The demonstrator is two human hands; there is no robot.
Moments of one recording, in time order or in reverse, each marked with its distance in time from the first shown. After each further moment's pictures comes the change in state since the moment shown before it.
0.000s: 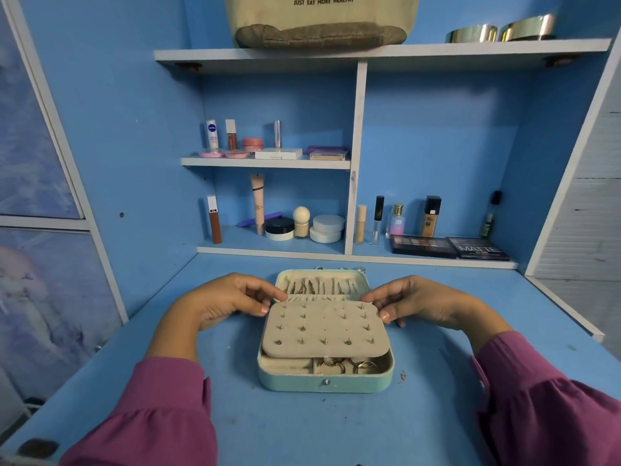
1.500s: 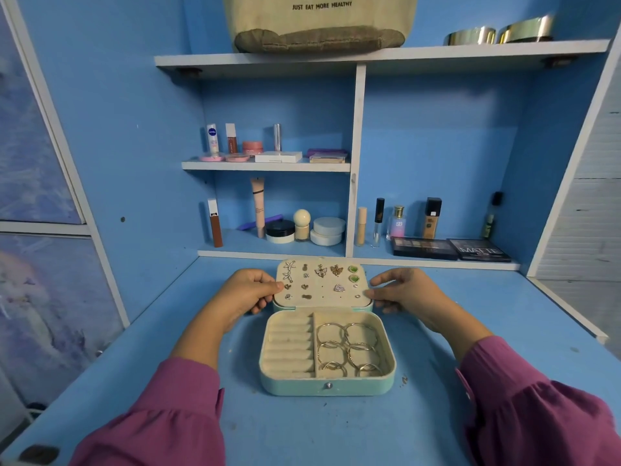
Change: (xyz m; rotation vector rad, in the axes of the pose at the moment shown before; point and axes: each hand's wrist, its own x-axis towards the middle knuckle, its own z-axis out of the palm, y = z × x) left_hand 0.029 0.001 0.023 -0.047 0.442 -0.080; right_hand 0.016 -0.009 0.021 0.121 0.583 0.117
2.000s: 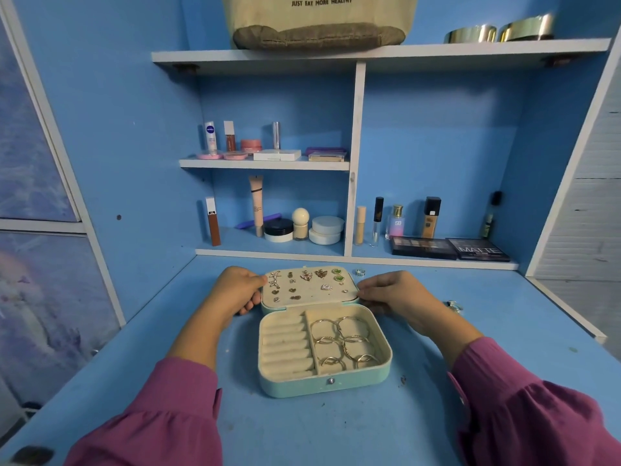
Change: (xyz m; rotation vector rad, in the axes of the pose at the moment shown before) left_hand 0.005 -0.001 -0.002 0.051 0.163 -0.084; right_hand -0.004 -0.004 0.018 0.151 -0.037 0.033
